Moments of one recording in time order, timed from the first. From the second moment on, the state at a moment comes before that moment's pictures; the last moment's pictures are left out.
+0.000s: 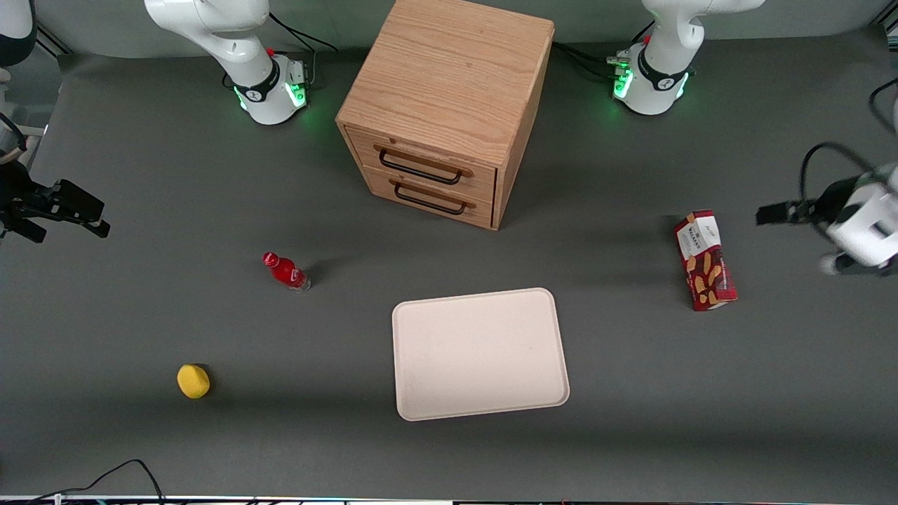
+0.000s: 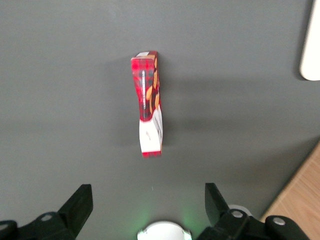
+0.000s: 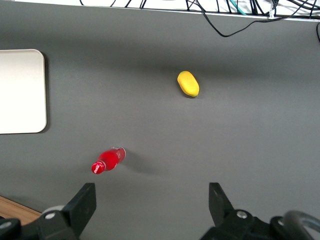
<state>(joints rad) -0.02 0.18 0.08 -1.69 -0.01 1.59 0.05</state>
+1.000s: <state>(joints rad) -0.02 0.25 0.12 -2.33 -0.02 2.56 0.12</state>
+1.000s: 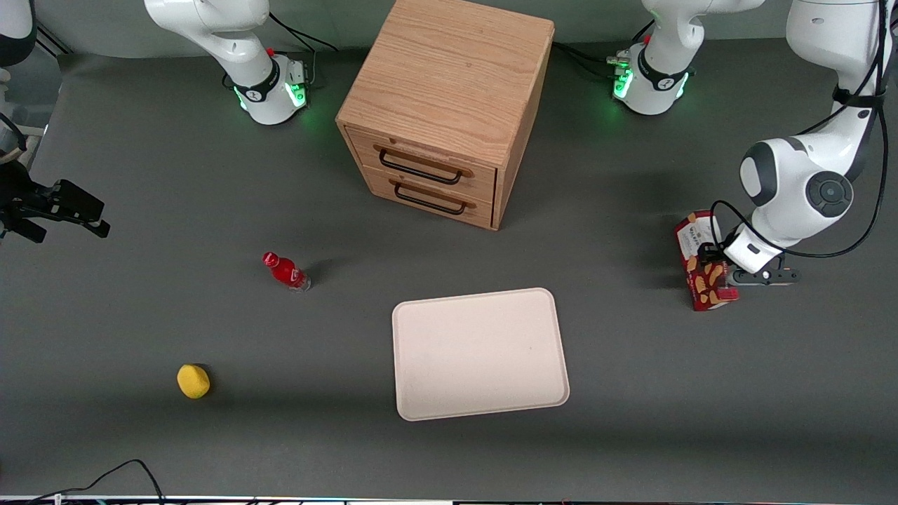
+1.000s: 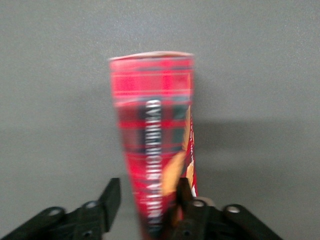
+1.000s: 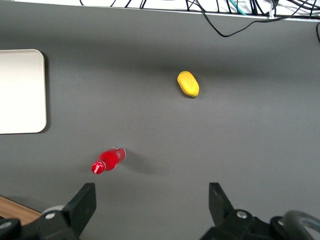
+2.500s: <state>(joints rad) -0.05 0.31 -0.31 -1.41 -0.03 1.68 -0.42</state>
